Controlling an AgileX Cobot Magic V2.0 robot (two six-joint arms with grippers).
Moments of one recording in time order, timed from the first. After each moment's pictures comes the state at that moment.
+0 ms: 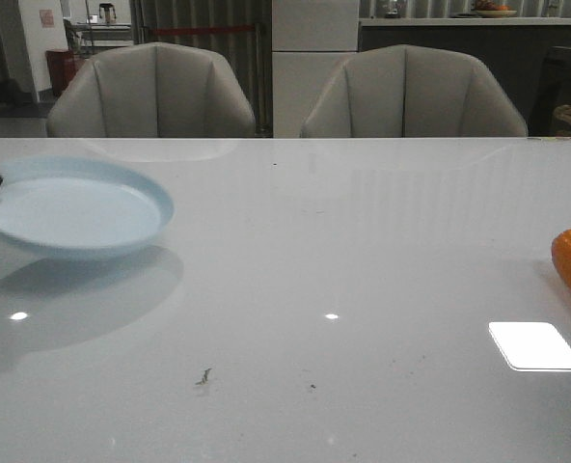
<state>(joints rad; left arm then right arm) 0.03 1.88 -1.45 -0.34 0.87 0.09 0.06 0.73 -0.45 -0.02 0.43 0.11</state>
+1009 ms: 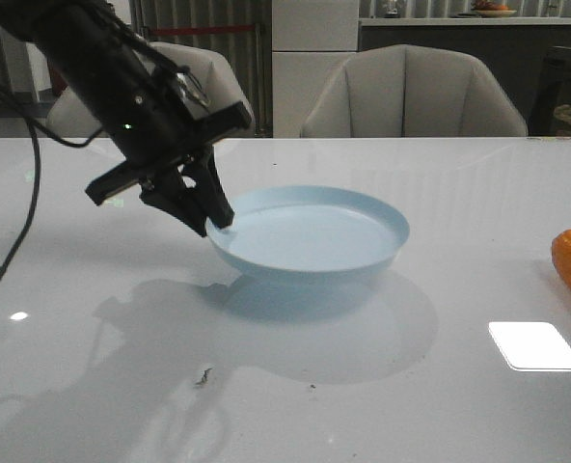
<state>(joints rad) -0.36 2.12 -1.62 -0.59 0.91 0.09 0.06 0.73 -0.45 -0.02 0.43 0.11</state>
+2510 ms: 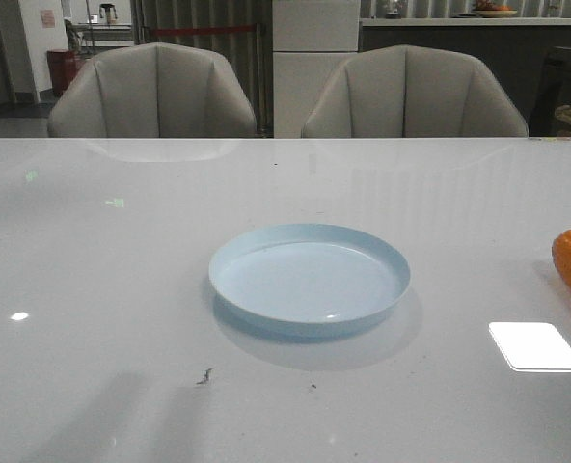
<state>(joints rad) -0.33 1.80 -2.09 0.03 0.94 0.18 0.06 0.73 -0.45 -0.02 0.44 0.11</state>
